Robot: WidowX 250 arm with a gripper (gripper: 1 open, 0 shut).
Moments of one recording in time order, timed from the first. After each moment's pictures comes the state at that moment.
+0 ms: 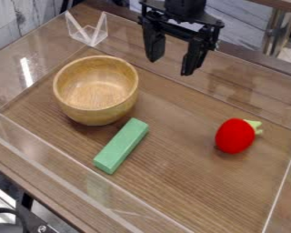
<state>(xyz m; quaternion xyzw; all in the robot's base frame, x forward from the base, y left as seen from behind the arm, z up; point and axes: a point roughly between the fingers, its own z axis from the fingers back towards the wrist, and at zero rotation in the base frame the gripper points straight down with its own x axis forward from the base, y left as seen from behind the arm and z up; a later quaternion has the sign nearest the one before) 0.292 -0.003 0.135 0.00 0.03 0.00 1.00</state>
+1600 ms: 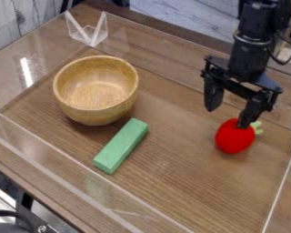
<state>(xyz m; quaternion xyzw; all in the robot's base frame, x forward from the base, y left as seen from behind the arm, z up) 0.311 -0.088 0.070 -0.02 0.06 -0.10 0.99</state>
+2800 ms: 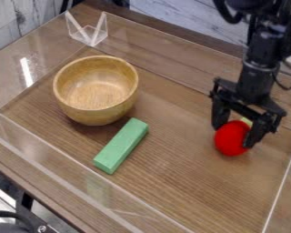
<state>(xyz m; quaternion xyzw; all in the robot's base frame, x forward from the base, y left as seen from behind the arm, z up) 0.316 -0.101 0.034 -0.01 0.08 -0.11 0.99</state>
